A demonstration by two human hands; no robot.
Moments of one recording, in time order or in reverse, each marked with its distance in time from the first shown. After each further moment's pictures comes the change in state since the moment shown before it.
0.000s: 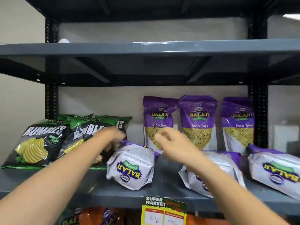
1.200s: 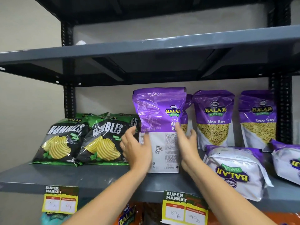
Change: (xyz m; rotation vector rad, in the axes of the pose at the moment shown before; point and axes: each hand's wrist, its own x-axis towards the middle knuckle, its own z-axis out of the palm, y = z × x) left_hand -0.079 0.019 0.070 -1.045 0.673 -0.002; right_hand 0.042 0.041 0.066 0.780 0.436 0.335
